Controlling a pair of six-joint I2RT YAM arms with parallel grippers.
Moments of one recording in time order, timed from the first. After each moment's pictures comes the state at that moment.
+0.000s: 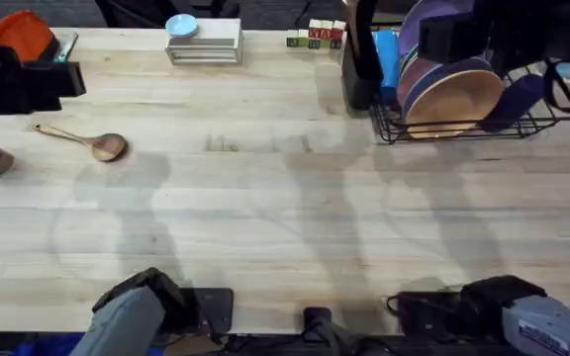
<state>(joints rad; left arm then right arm) 0.57 1.02 1.09 -0.71 0.02 0.35 0.20 1.06 1.21 -0.67 -0.02 -0.10</state>
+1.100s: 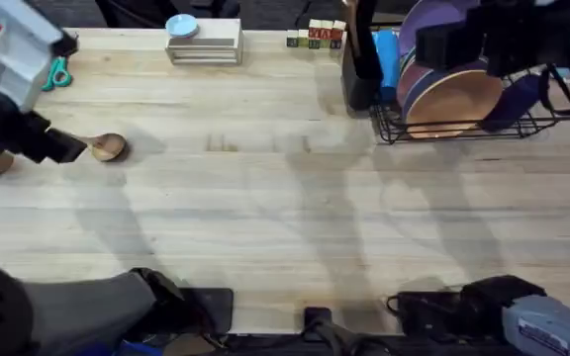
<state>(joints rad) 0.74 1.43 1.09 -0.60 0.13 1.29 0.20 1.08 1.21 -0.70 -0.02 -0.10</state>
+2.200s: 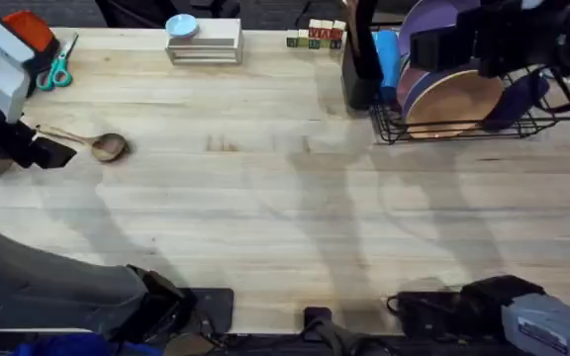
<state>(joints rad) 0.87 1.70 1.22 -0.59 0.31 1.47 0.20 1.11 1.21 -0.70 -0.01 -0.10</state>
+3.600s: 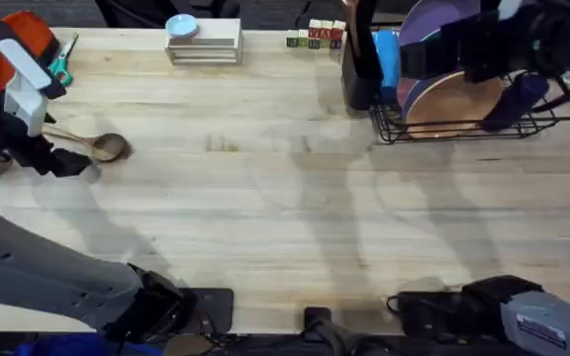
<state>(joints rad) 0.89 1.88 1.26 -0.57 0.43 1.64 0.20 1.17 1.21 -0.72 -0.01 -0.10</state>
